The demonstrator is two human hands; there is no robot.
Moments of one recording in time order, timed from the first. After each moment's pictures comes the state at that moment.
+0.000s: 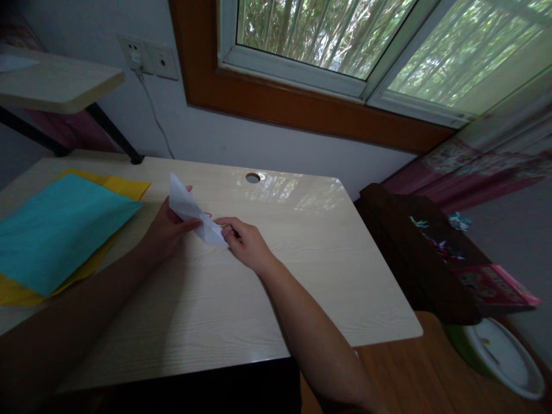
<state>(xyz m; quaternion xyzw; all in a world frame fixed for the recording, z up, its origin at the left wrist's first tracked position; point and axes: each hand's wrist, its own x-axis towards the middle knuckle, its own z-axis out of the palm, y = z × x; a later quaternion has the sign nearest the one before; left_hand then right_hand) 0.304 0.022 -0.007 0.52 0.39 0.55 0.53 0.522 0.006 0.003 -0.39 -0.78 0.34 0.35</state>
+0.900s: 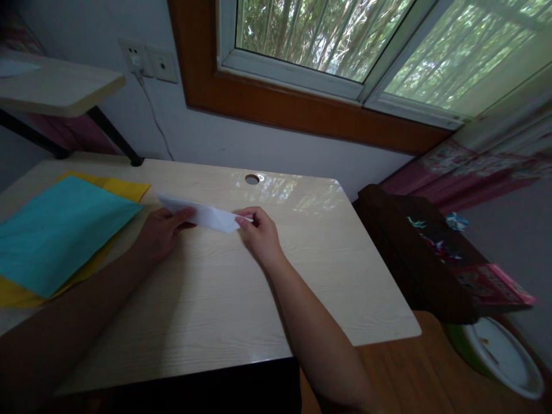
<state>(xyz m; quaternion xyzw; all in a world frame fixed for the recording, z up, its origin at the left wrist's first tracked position) 0.300 0.026 -0.008 0.36 0.47 0.59 0.55 0.534 0.024 0.000 -0.46 -0.57 0.43 0.53</state>
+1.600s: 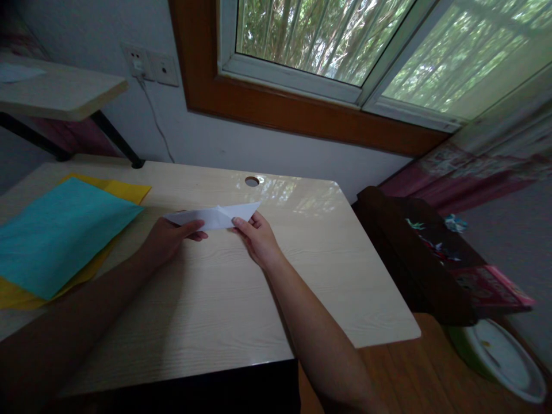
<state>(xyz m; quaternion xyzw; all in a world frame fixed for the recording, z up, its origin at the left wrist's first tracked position) 0.304 0.013 0.004 0.47 0.50 0.48 0.54 0.521 0.019 0.004 -0.38 -0.40 0.63 0.54</state>
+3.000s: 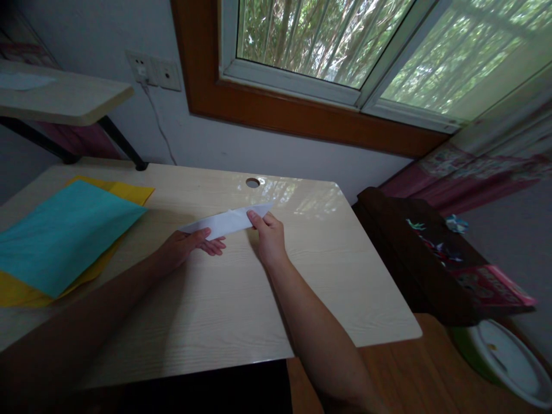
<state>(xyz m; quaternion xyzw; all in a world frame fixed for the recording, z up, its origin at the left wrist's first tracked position) 0.316 0.000 -0.001 0.54 0.39 0.38 0.64 0.536 0.027 -0.008 -0.46 -0.46 0.45 0.61</state>
